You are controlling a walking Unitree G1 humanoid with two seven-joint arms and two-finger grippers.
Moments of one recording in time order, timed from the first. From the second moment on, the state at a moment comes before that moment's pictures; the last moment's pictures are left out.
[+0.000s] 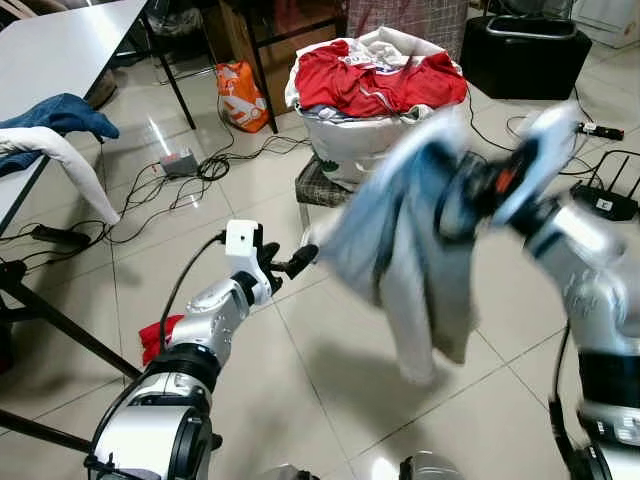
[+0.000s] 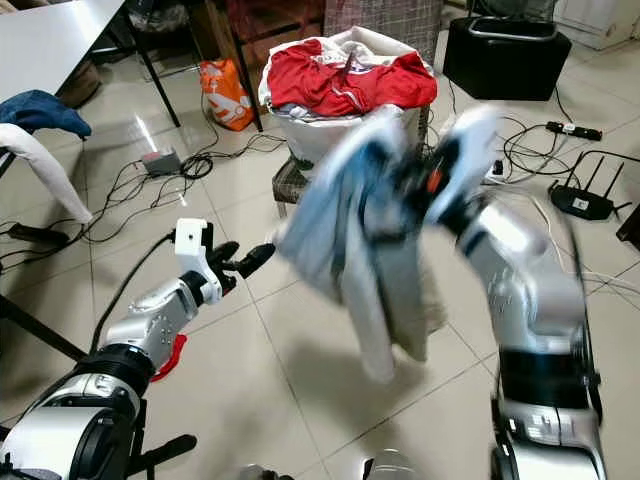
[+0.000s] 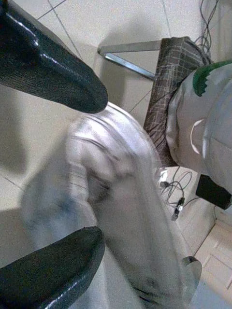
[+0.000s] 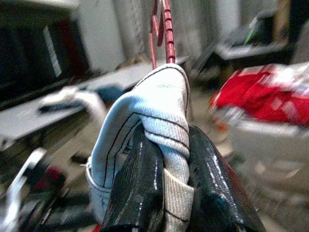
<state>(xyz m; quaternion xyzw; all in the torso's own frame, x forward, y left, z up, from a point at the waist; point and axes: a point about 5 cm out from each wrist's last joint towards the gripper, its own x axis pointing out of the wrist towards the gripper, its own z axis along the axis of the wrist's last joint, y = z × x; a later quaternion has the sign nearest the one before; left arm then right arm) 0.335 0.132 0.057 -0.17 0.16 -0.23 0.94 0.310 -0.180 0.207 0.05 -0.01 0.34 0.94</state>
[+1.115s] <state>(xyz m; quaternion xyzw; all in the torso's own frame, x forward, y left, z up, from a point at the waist) 0.332 0.186 0.048 -0.07 0.19 -0.16 0.97 0.269 -0.250 0.094 -0.20 0.28 0.38 0.86</state>
